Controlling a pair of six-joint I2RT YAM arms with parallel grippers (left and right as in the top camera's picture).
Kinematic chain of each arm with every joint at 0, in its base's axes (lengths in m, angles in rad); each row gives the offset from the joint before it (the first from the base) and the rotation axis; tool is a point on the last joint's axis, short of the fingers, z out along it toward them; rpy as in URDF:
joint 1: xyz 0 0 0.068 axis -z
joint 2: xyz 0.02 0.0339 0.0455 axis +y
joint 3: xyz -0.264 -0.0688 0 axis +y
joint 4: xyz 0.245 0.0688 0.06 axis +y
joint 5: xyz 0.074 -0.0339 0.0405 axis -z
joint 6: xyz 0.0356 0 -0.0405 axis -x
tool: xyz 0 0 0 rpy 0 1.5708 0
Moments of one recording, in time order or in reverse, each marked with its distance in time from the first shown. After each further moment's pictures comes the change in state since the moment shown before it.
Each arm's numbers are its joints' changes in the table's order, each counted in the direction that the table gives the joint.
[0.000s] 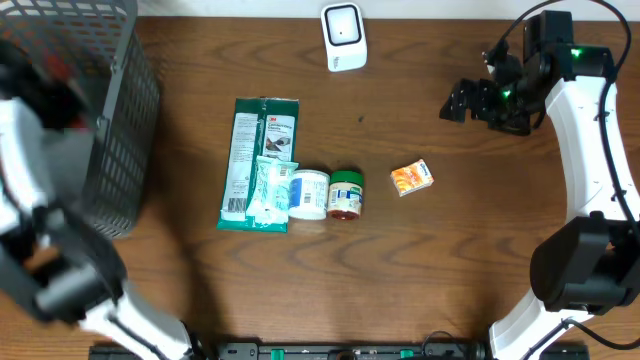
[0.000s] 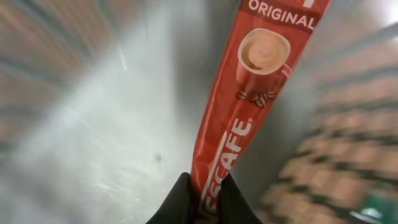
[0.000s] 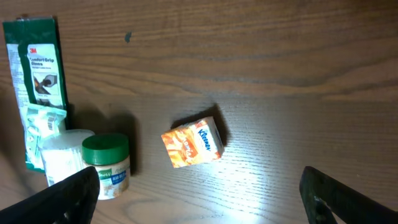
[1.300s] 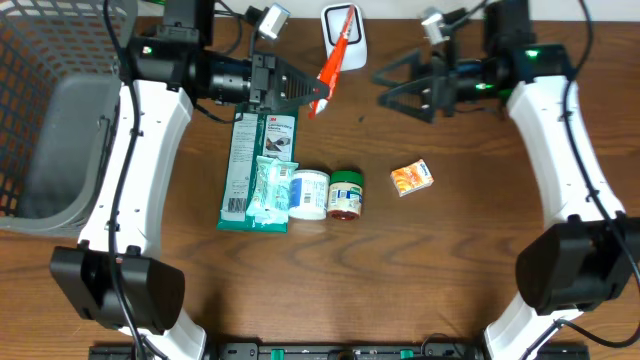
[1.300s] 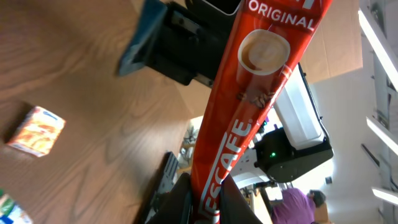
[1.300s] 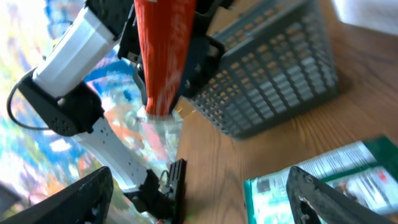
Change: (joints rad) left arm 0.685 -0.113 -0.068 0.268 1.264 -0.124; right arm -0.164 0.000 0.000 -0.240 -1.186 0.521
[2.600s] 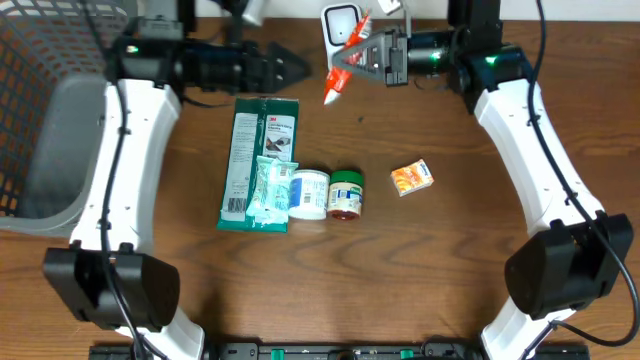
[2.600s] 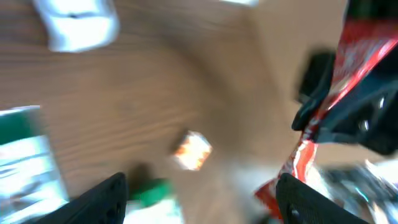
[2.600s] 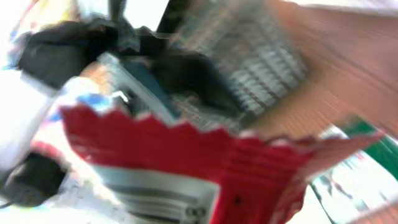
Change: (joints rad) left arm -0.089 0.000 0.001 -0.154 -0.507 0.060; right arm -0.113 -0.002 0.007 -0.455 0.358 -0.761
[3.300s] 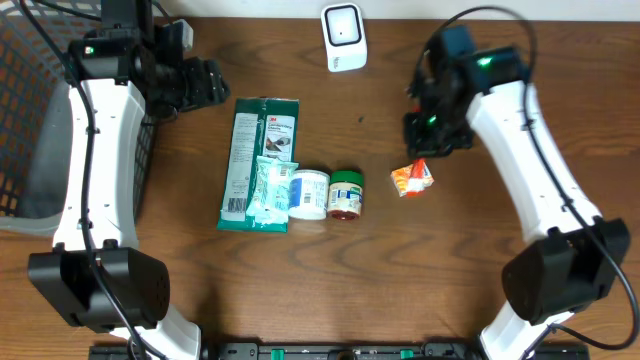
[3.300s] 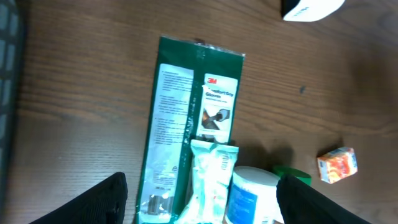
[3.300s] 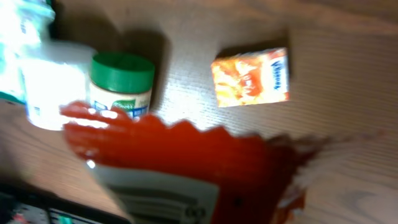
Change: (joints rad) left arm -0.107 0.000 0.000 0.228 -0.587 0.032; right arm -0.077 -0.014 0.024 0.849 1.004 0.177
